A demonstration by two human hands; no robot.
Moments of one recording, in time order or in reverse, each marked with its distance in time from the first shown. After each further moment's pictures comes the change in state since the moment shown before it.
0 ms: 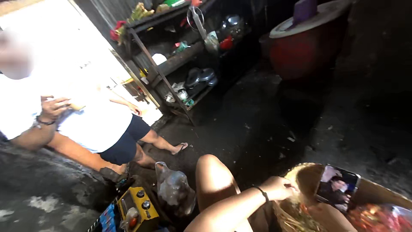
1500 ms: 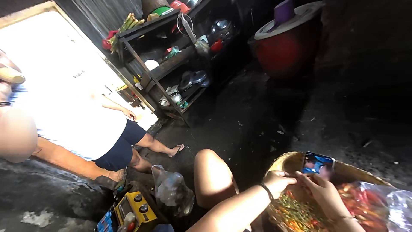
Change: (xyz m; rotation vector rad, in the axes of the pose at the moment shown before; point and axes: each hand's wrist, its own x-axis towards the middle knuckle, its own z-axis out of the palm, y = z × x) left_hand 0.019 0.019 0.060 -0.717 0.233 -0.206; right_hand -0.025 -0.001 -0.012 0.850 0.443 -0.277
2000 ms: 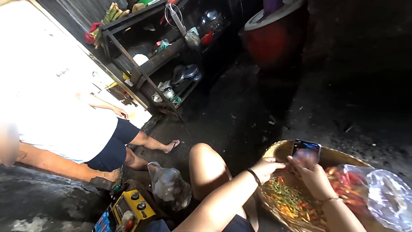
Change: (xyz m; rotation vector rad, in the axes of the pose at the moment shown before) left_hand -0.003 0.016 -0.010 -0.123 -0.147 -0.086; right_hand -0.013 -0.029 -0.003 -0.061 0.041 -0.091
